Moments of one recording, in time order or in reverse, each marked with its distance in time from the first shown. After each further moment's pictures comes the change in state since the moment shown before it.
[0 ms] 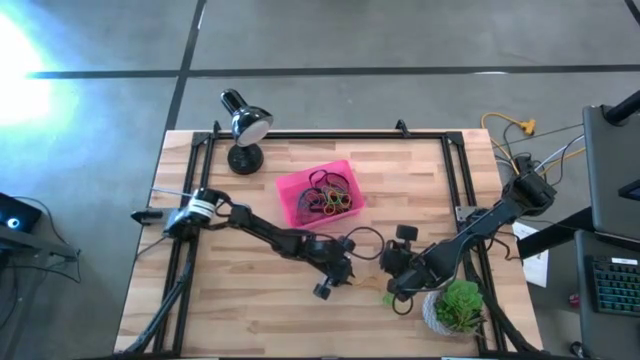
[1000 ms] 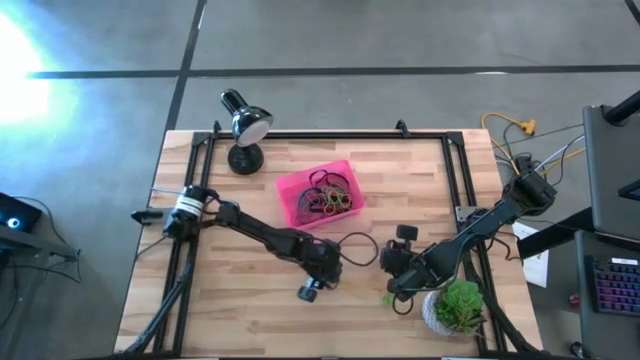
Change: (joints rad) left arm -0.033 -0.032 0.009 -0.417 0.041 -0.122; right arm 0.000 -0.004 0.000 0.000 0.009 -0.002
